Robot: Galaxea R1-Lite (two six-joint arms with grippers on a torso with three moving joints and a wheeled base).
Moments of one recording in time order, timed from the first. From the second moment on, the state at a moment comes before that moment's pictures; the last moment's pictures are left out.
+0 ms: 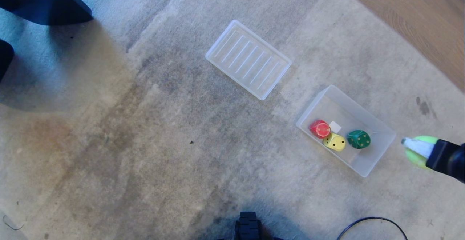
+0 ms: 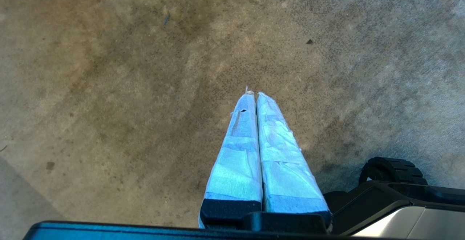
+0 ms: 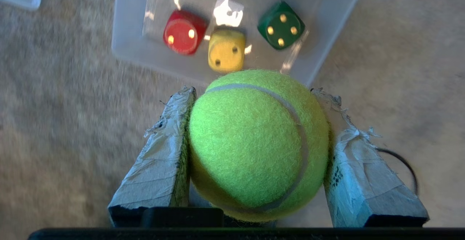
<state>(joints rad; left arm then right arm) 0.00 0.00 0.00 0.01 0.03 -0.08 0.00 1.22 -0.44 -0.45 -0.05 0.32</state>
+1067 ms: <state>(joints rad) 0.00 0.00 0.00 0.01 0.03 -0.08 0.00 2.04 -0.48 -1.39 -0.05 0.44</state>
